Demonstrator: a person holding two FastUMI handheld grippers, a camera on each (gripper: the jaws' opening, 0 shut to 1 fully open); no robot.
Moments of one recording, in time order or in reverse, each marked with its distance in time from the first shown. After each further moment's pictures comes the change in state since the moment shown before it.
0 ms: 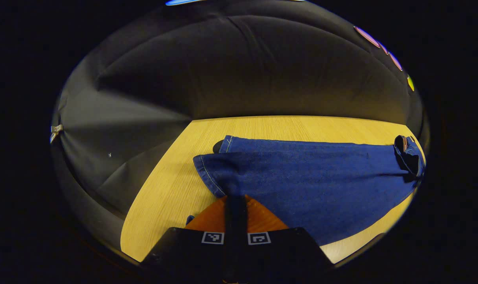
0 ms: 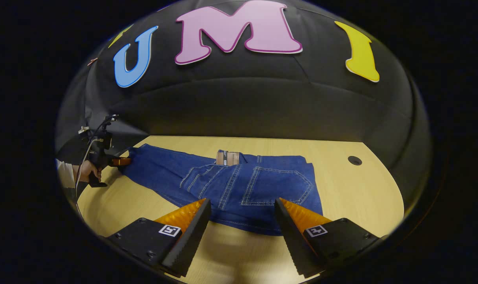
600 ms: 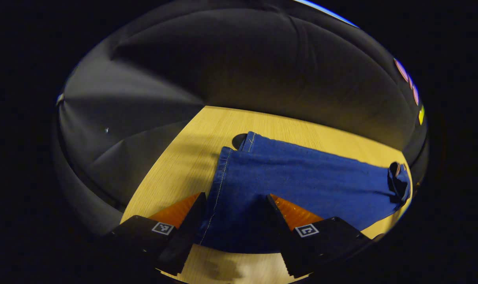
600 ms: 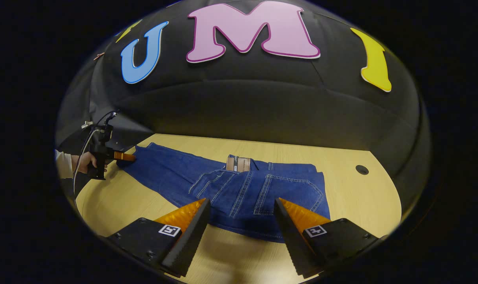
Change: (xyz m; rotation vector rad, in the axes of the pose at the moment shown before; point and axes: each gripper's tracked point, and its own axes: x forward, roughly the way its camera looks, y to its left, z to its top) left arm 0.007 0.035 -0.009 -0.104 0.117 -0.055; right arm 0.012 0.028 0.008 -0.052 0.008 0.039
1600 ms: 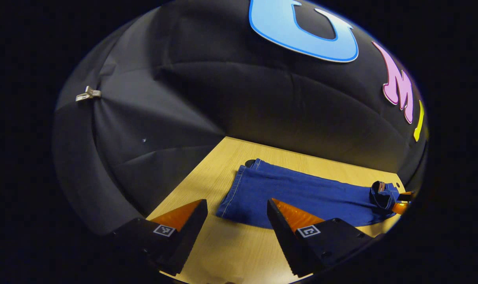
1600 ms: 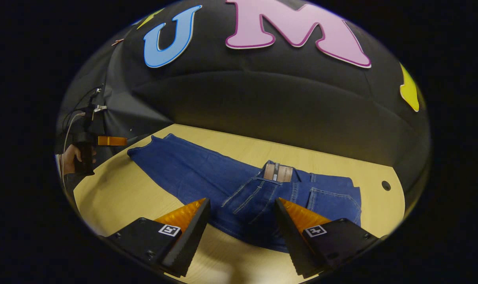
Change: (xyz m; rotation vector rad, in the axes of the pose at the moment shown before) left arm -0.090 0.018 0.020 -0.150 -0.250 0.033; right arm 0.036 0.071 0.009 -0.111 0.018 0.099
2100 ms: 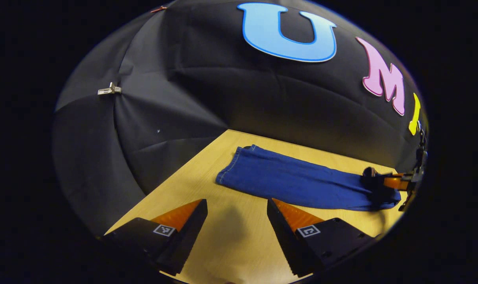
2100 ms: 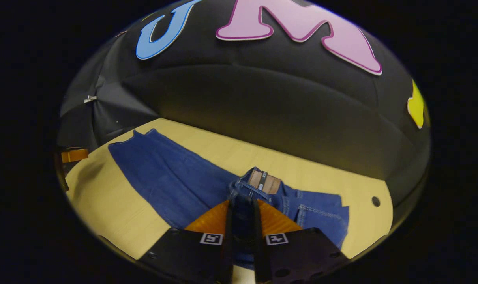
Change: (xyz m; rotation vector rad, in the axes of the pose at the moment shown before) left arm -0.092 -0.017 -0.050 -0.037 -0.034 0.060; right arm 0.046 -0.017 0.004 -0.040 0.052 -0.009
